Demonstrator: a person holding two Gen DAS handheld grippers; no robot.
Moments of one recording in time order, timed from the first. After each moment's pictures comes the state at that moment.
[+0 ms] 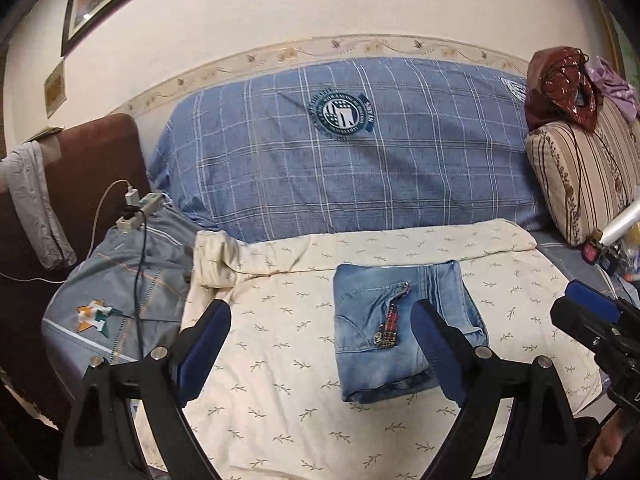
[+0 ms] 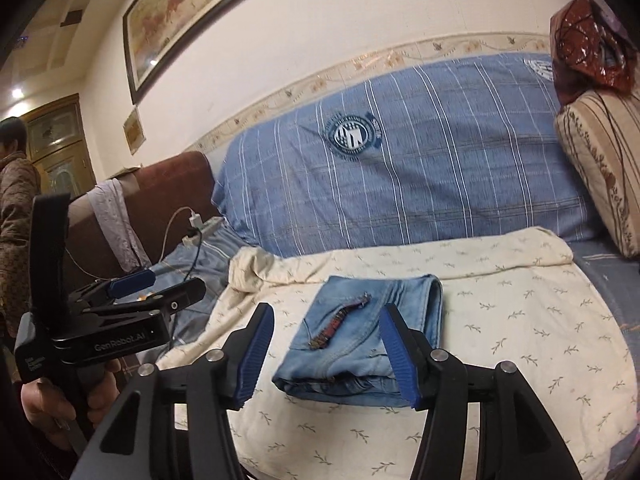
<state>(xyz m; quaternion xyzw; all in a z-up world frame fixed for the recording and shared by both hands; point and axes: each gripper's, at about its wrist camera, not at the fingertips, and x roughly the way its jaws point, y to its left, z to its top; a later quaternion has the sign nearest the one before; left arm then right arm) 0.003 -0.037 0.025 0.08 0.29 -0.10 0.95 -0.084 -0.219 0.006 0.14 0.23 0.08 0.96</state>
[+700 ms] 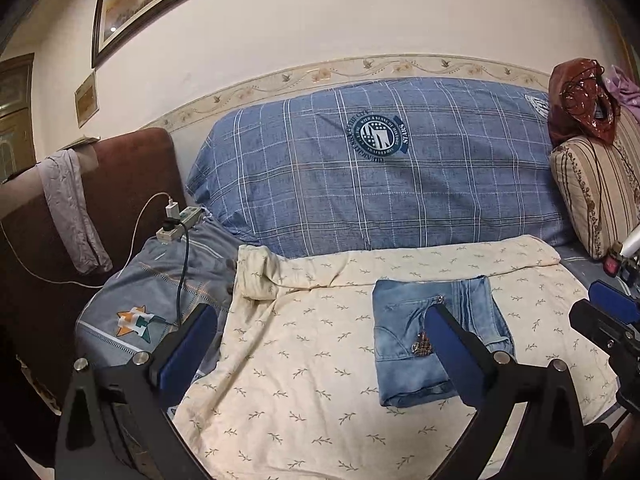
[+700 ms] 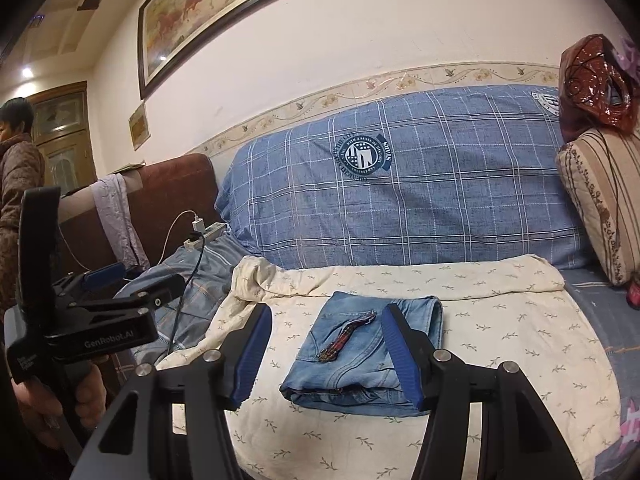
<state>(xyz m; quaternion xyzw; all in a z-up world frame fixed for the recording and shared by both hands) -0.013 -0.011 0.040 0.08 0.26 -0.05 0.96 -0.093 -0.192 0.025 0.10 0.22 0.07 0.97</state>
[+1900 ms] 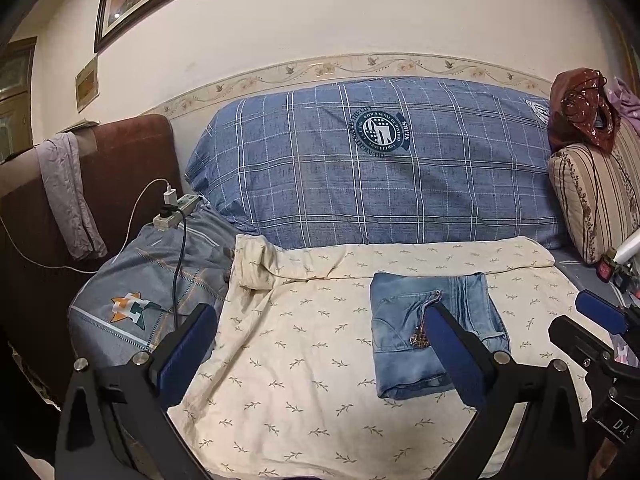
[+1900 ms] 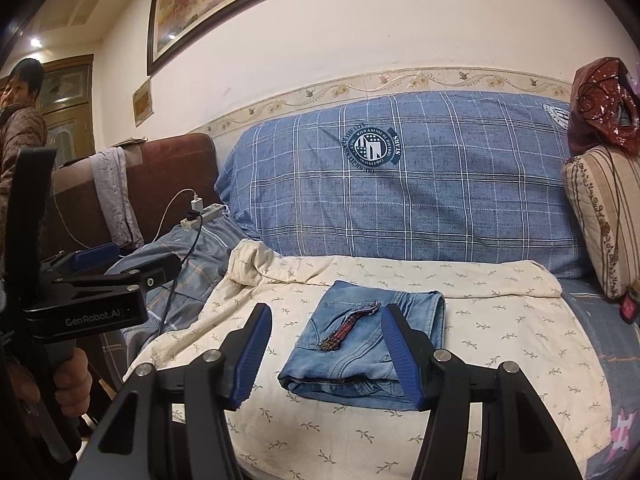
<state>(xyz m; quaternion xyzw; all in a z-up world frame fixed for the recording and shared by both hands) -0.015 0.004 0.036 0.06 0.27 -0.06 0.96 -0.093 -0.169 0.018 0.06 0.23 0.06 0.97</state>
